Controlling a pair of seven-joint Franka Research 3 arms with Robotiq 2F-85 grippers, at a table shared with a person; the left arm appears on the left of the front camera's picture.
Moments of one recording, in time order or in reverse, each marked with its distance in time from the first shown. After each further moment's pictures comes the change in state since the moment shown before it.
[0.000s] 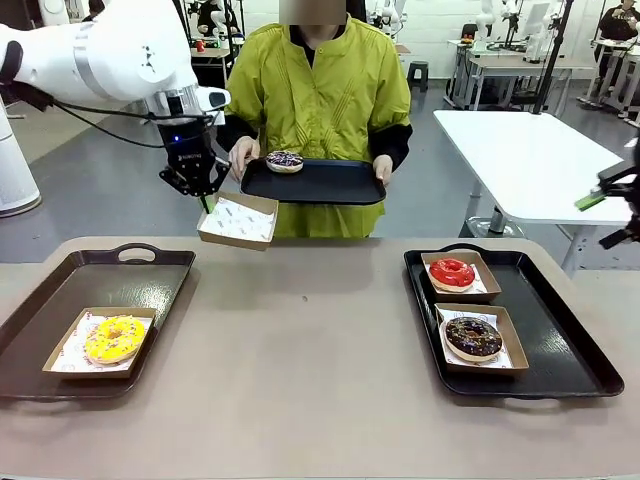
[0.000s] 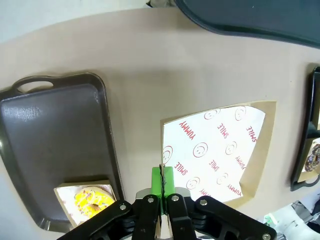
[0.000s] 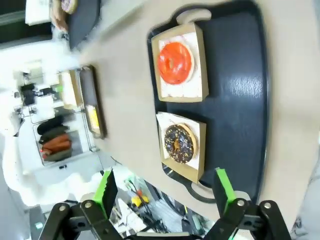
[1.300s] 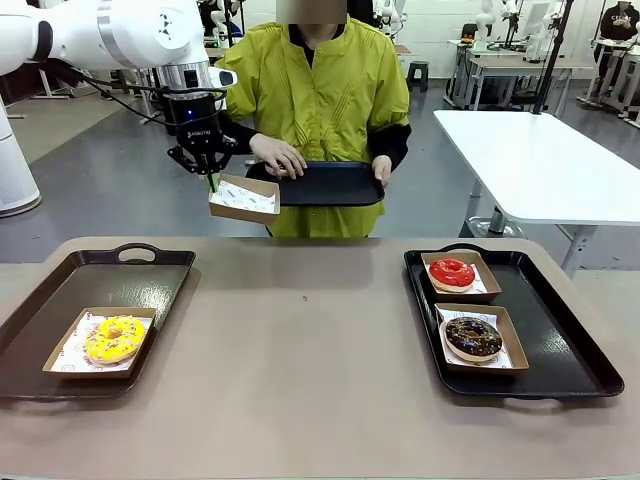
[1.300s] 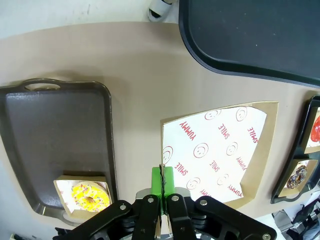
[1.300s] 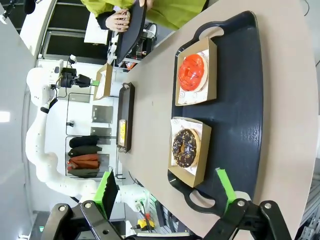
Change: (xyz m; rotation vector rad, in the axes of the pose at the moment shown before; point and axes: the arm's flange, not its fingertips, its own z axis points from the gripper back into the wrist) left arm 0.057 -0.006 0.012 0.020 0.079 0.120; right arm -0.090 -0.090 0.016 0.256 -0.234 0.108
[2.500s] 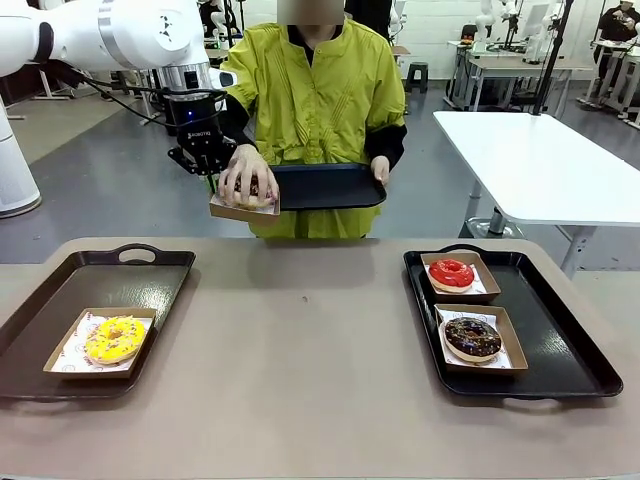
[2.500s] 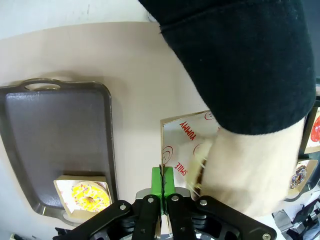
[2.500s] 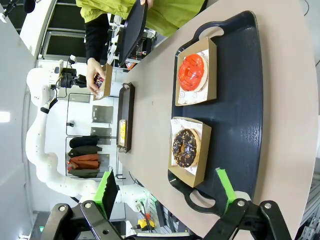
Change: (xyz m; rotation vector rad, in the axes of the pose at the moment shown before) left arm 0.000 0.000 0.000 0.000 0.000 0.000; right arm 0.000 0.000 0.000 0.000 0.000 -0.002
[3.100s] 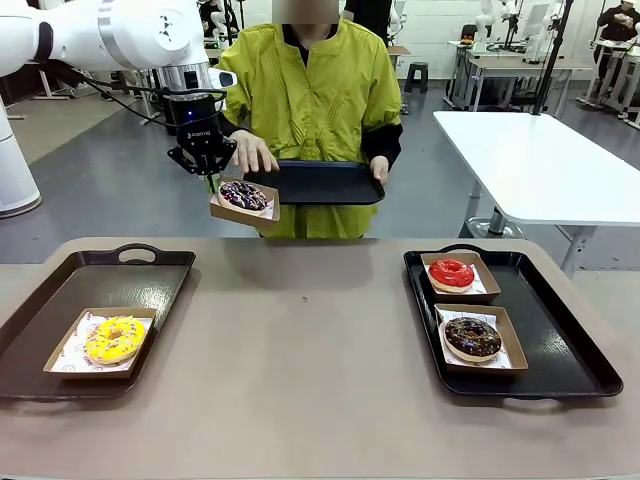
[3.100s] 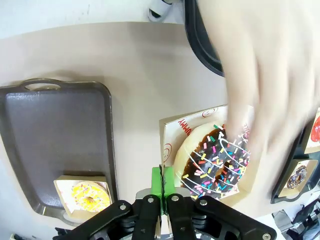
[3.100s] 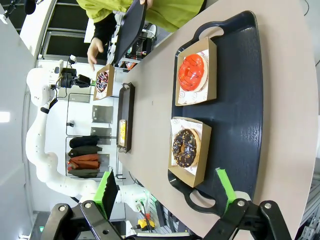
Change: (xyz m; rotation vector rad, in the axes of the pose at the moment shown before) left arm 0.000 0.000 0.000 0.000 0.000 0.000; right arm 0.000 0.000 0.000 0.000 0.000 0.000
